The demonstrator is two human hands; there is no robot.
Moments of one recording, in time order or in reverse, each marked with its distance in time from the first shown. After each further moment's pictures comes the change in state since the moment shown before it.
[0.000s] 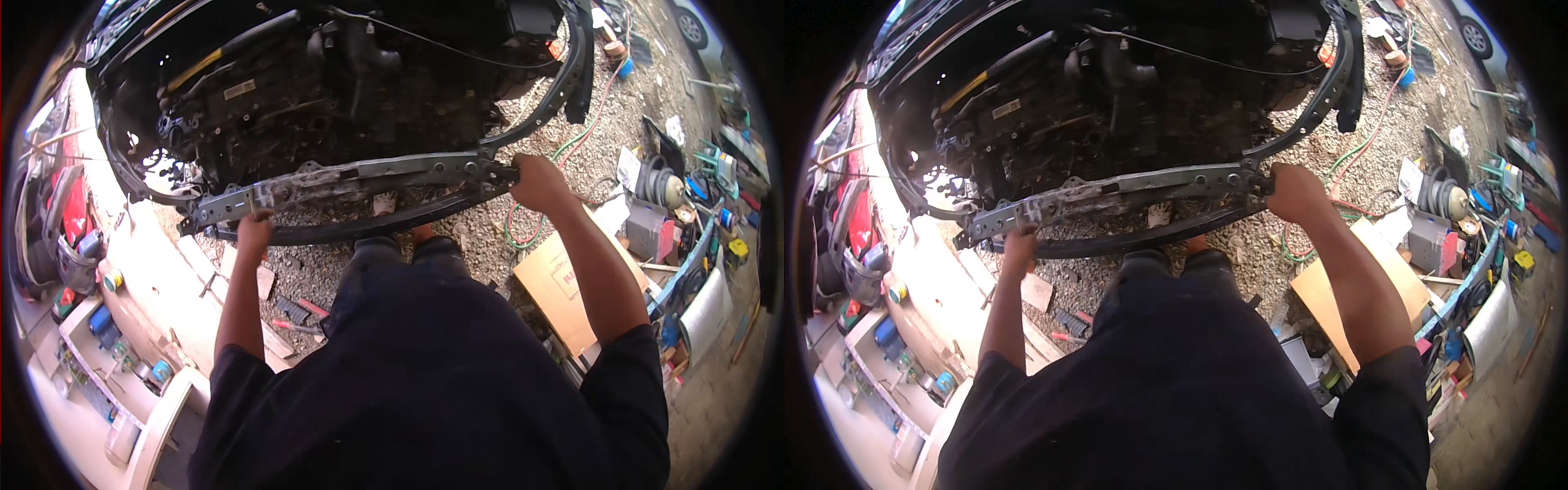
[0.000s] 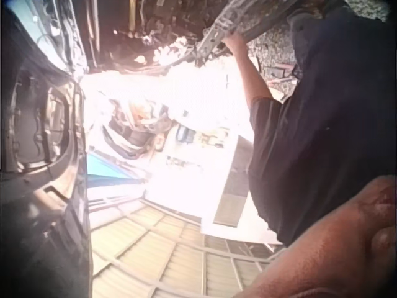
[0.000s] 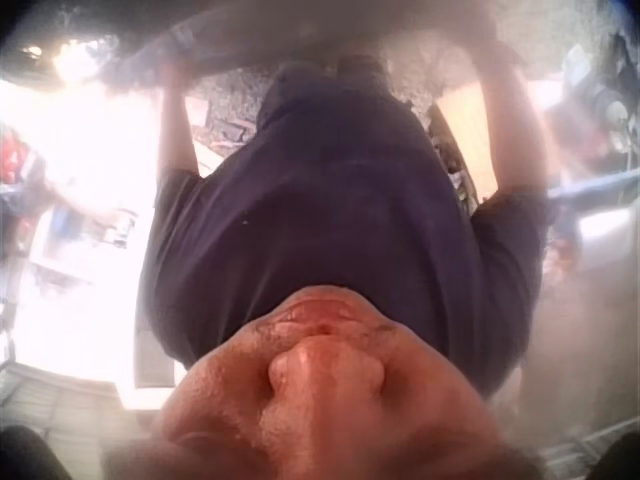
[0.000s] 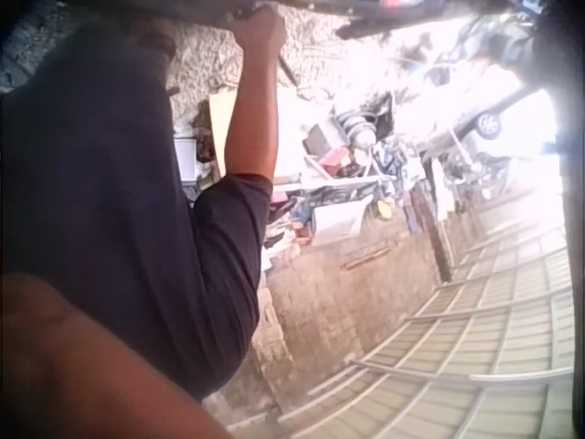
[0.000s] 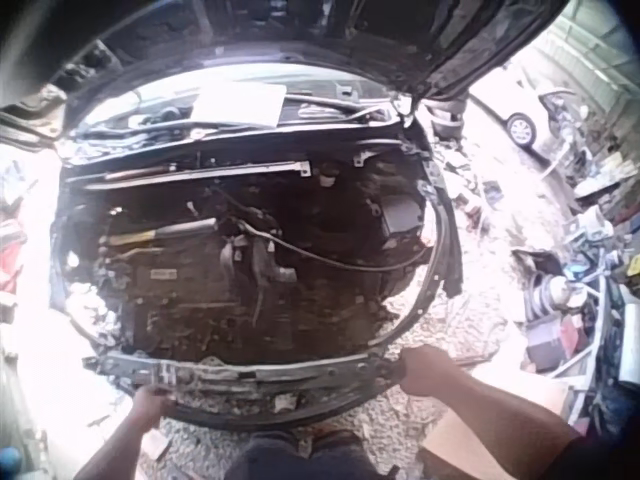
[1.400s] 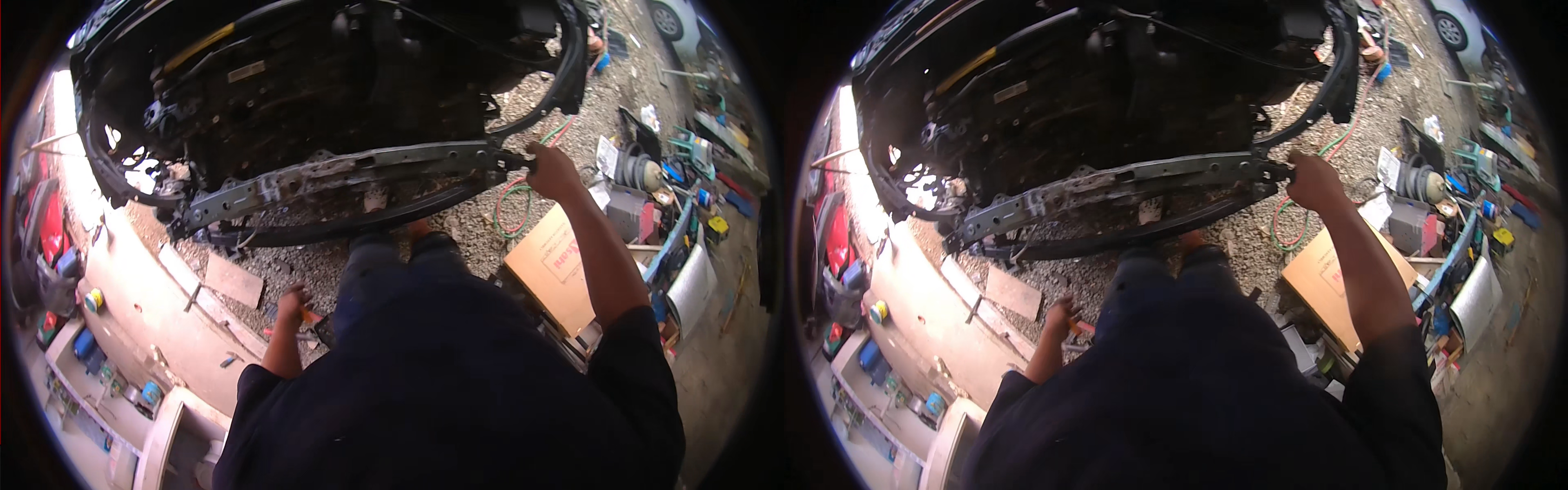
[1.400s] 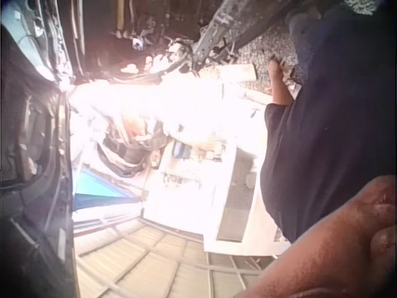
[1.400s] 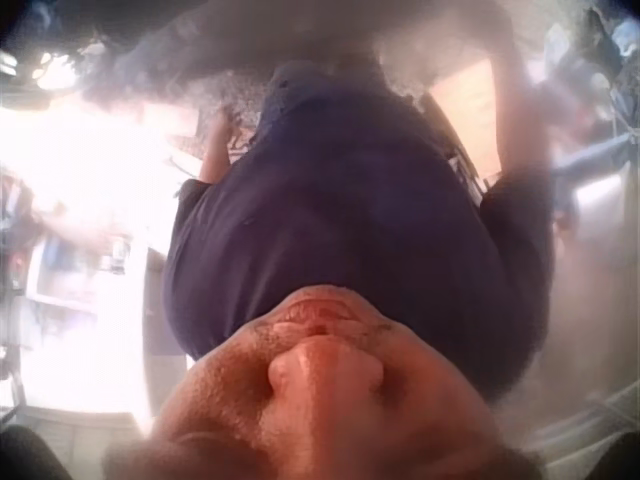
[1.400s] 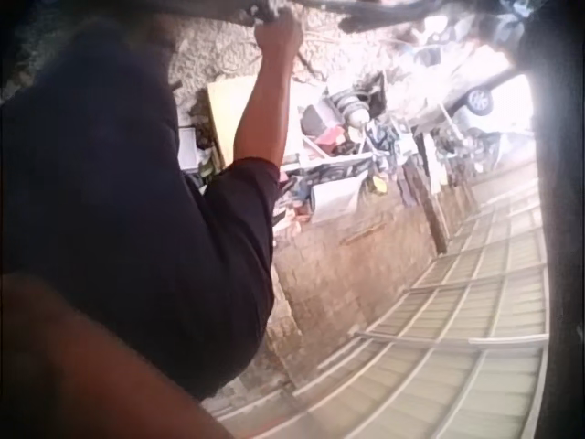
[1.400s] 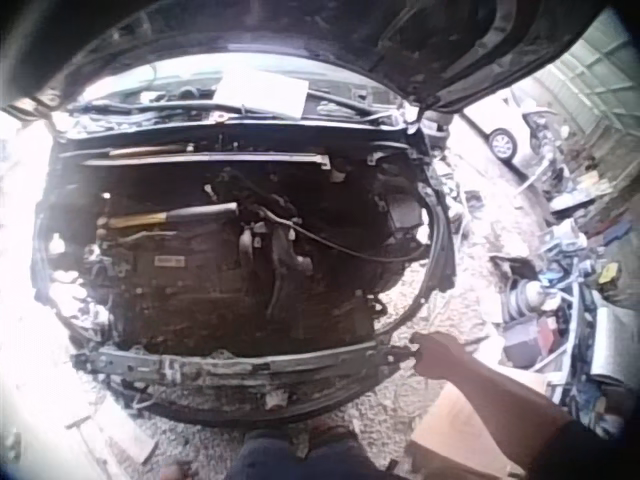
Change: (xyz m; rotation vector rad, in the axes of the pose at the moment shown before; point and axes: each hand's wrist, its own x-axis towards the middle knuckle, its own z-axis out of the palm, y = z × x) left_hand -0.073 -0.258 0.081 -0.715 -0.370 -0.572; right_hand -0.012 -0.013 0.021 0.018 0.124 0.064
